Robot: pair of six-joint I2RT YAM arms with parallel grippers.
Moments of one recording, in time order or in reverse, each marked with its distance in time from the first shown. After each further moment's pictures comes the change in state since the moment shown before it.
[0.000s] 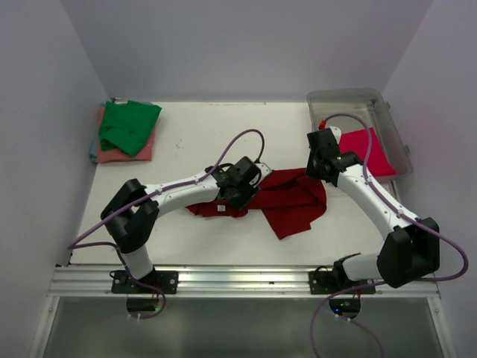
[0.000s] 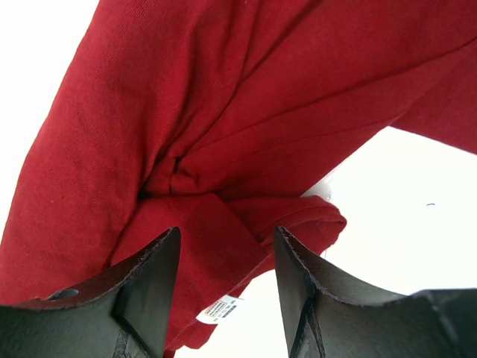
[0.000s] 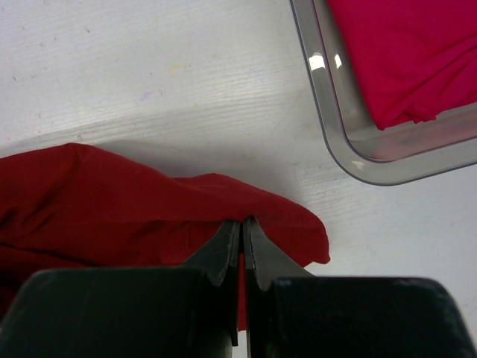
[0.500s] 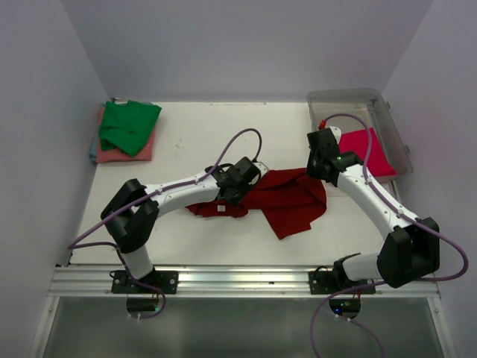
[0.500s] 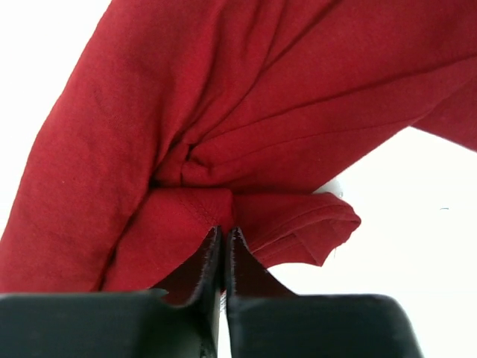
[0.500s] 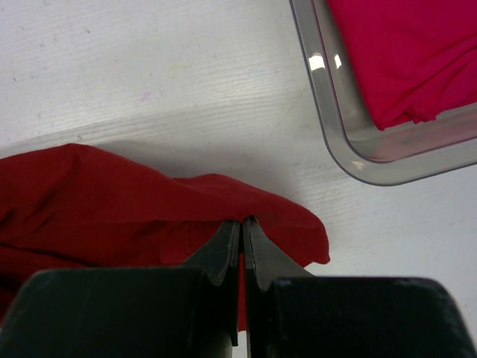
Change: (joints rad) left arm 0.000 0.000 0.001 -0.029 -0.041 -0.048; right arm 0.000 0.000 0.000 0.002 0.001 0.000
